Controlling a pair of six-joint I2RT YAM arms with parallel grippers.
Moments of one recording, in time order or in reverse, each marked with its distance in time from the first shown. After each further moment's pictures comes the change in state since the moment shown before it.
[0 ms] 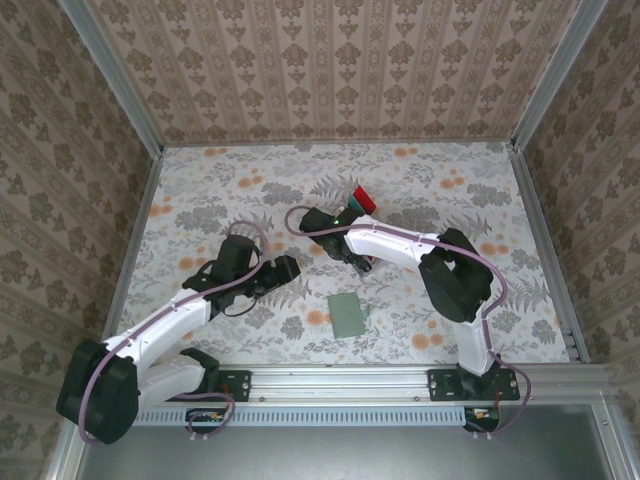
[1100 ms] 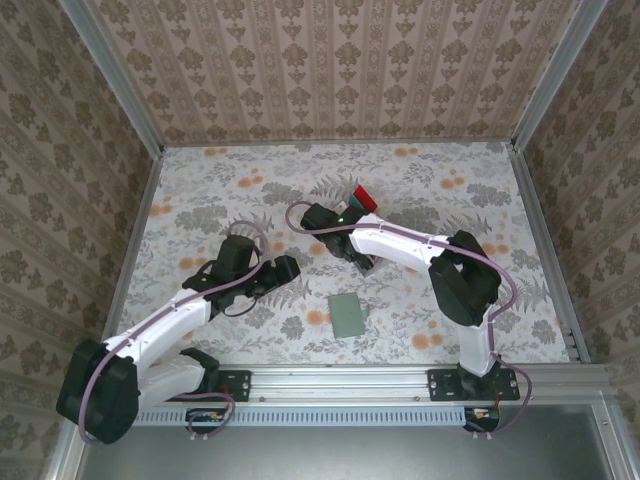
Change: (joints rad) left arm 0.000 0.000 0.000 -0.001 0.000 0.000; right arm 0.000 -0.057 -0.003 0.010 -0.031 -0.018
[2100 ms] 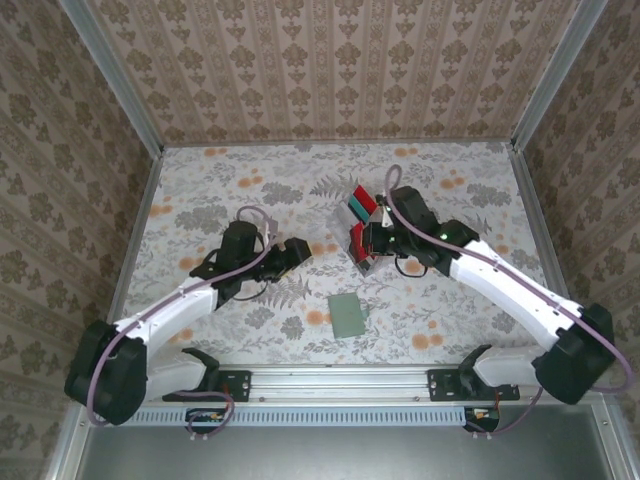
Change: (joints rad) left arm -0.003 0.120 0.074 0.246 0.174 -0.113; right arm -0.195 -0.691 -0.461 0.411 -0.788 0.376
